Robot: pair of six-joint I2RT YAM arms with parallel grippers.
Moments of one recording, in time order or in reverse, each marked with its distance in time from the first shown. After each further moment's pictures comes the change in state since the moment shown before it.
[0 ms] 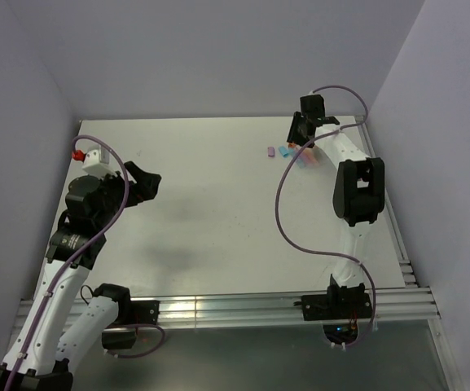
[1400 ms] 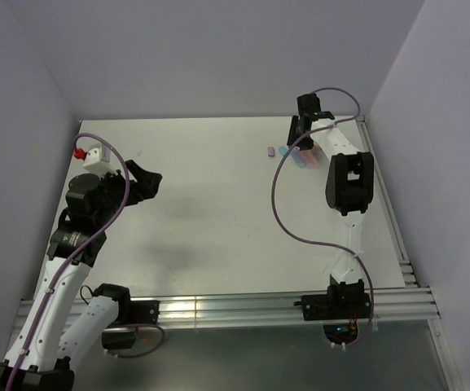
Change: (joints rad) left arm 0.020 0.021 0.000 0.011 0.042 -0.003; right arm -0.016 0.202 0.246 -0.183 -0.003 -0.060
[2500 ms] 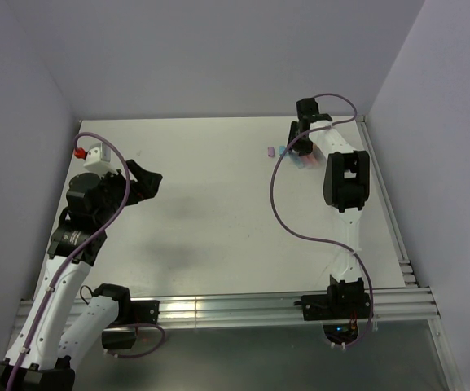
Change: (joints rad) left arm 0.006 0.008 0.000 0.003 0.010 0.000; right arm -0.011 0.092 0.051 -0.037 -0.025 -0.008
